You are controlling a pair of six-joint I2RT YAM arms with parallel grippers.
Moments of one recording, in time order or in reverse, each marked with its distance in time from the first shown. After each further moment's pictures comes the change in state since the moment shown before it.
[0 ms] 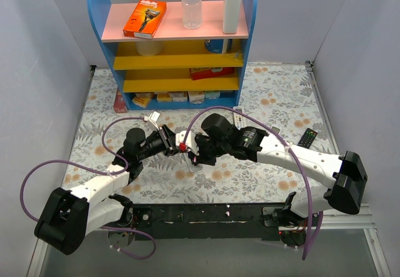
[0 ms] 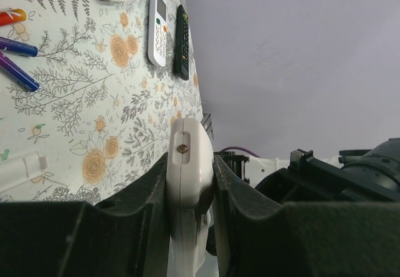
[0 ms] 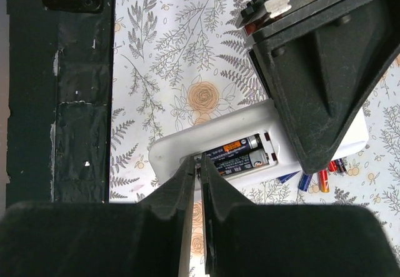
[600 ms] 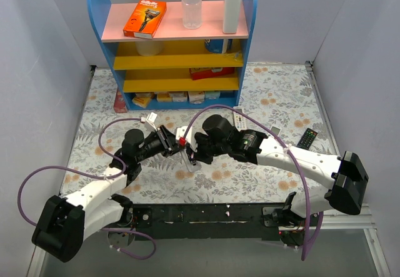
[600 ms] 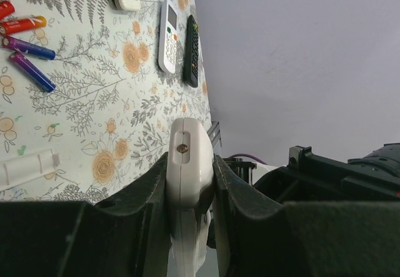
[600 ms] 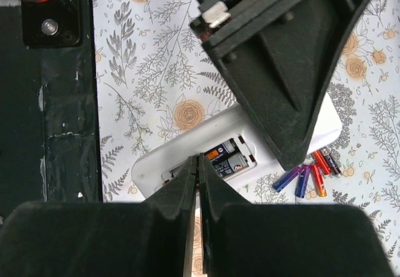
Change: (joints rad) left arm 0.000 -0.048 0.000 -0.068 -0.035 0.007; right arm 0.001 -0.009 -0.060 0.145 0.050 0.091
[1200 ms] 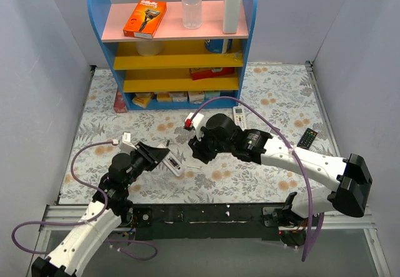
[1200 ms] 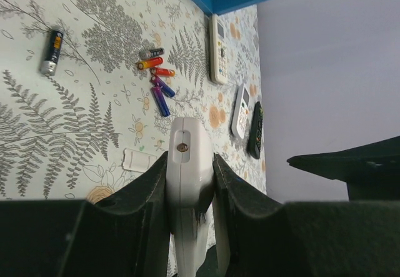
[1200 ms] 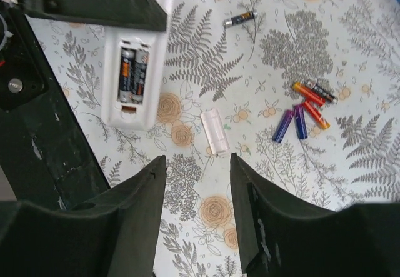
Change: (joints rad) left arm 0.000 -0.611 -0.174 -0.497 -0.462 0.085; right arm -0.013 -0.039 -0.007 -0.010 0.234 0.346
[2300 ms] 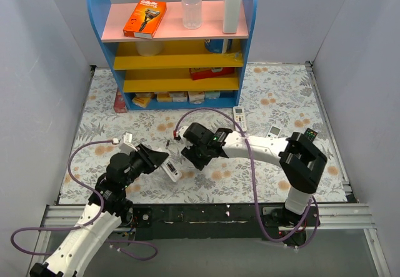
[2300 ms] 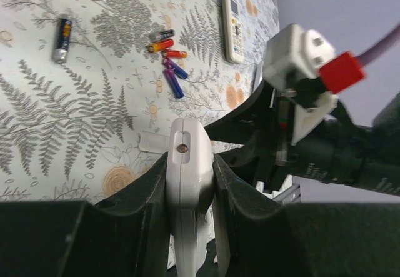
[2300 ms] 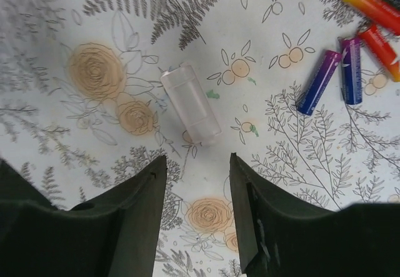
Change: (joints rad) left arm 0.001 -0.103 0.064 -0.230 -0.002 0.113; right arm -0.003 0.428 0.098 -0.135 0.098 0.074
